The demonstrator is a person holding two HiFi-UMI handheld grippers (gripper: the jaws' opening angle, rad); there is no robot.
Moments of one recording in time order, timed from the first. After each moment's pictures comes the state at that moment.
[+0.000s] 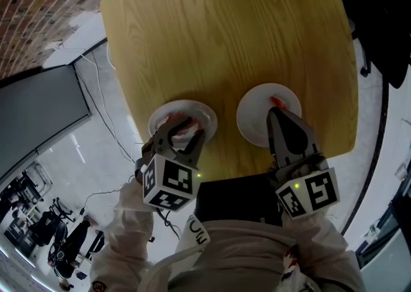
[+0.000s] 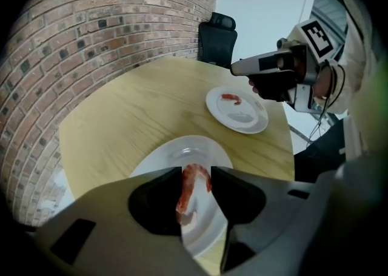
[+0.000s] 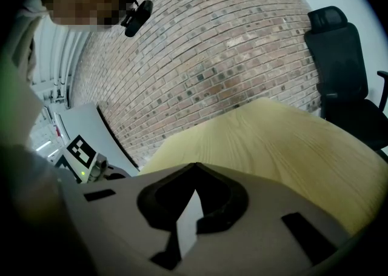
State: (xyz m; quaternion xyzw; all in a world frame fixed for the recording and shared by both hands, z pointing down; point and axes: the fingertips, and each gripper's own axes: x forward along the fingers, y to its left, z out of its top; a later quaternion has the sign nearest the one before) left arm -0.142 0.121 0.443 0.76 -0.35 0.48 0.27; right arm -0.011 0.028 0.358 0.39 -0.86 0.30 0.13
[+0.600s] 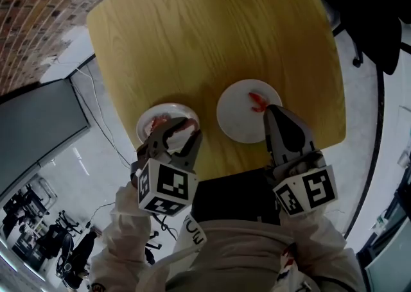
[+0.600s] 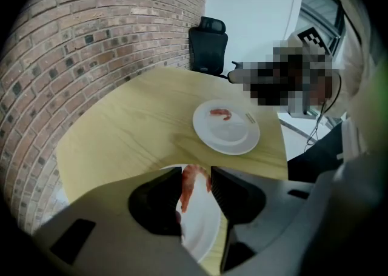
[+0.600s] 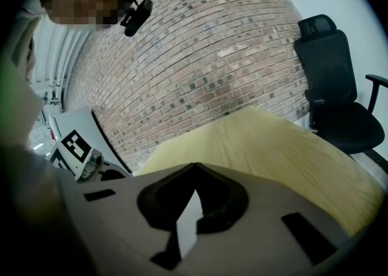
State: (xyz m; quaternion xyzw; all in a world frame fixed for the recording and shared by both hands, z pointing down) left arm -0.110 0.103 0.416 0.78 -0.33 0.48 0.24; right arm 0.026 0.024 0.344 0.42 -0.85 0.30 0.11
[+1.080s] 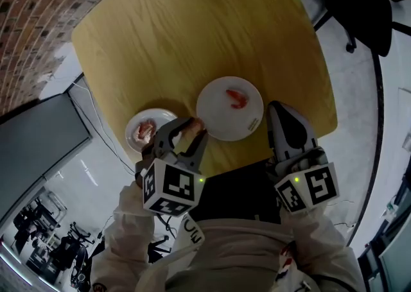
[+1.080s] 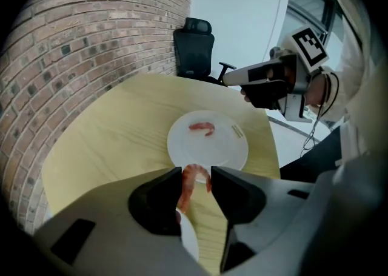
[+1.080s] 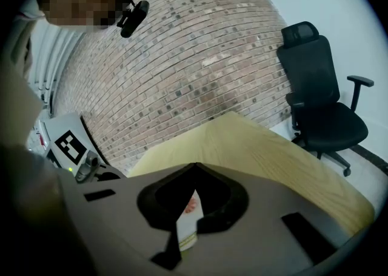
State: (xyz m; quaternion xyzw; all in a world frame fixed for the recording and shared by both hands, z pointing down) left arm -0.046 0.096 0.414 0.80 -0.29 0.47 0.22; right arm 0.087 0.023 0.343 0.47 -0.82 0.30 0.10
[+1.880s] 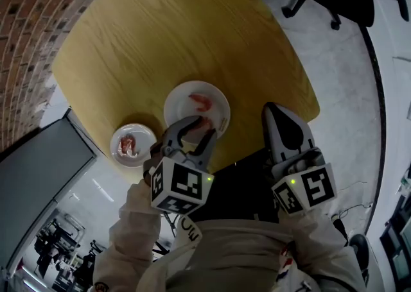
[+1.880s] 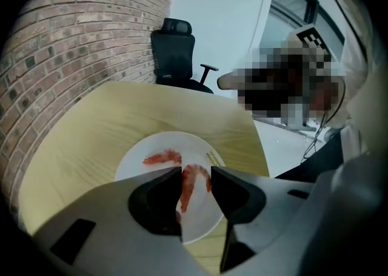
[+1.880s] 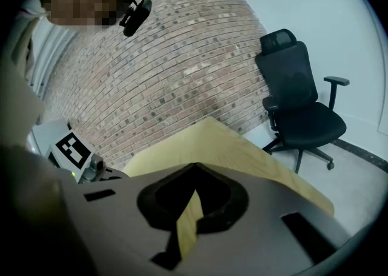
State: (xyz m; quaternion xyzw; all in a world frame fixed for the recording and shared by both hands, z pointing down) left arm 0.051 0.090 0.426 0.84 -0.22 0.46 0.19; right arm 0.165 0.036 0.347 0.53 -0.79 0.31 0.08
